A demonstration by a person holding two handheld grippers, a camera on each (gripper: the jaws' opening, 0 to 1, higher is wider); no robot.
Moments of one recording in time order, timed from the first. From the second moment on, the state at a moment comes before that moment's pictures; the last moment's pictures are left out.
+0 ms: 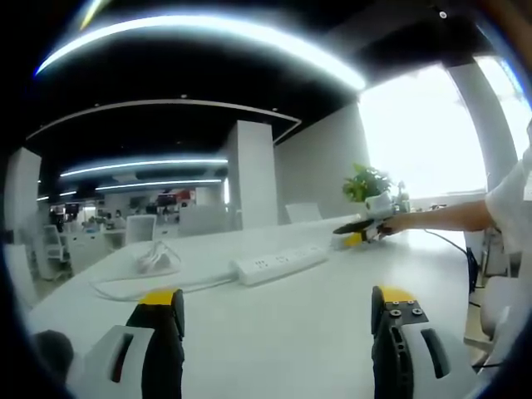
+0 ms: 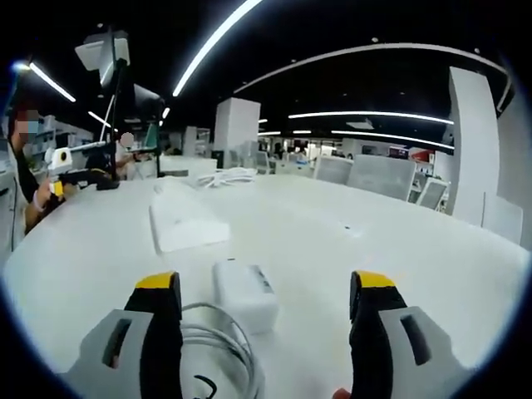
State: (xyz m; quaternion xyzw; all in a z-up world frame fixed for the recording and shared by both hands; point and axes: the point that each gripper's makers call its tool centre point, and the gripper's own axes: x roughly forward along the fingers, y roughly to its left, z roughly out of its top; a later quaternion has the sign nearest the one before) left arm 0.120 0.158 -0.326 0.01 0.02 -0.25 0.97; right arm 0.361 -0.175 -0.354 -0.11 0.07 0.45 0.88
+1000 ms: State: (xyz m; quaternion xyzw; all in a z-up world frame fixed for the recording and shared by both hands) left arm 0.118 0.160 -0.331 0.00 0.02 -0.25 0.97; right arm 0.353 -0.166 -0.362 -0.09 0.10 0.46 0.88
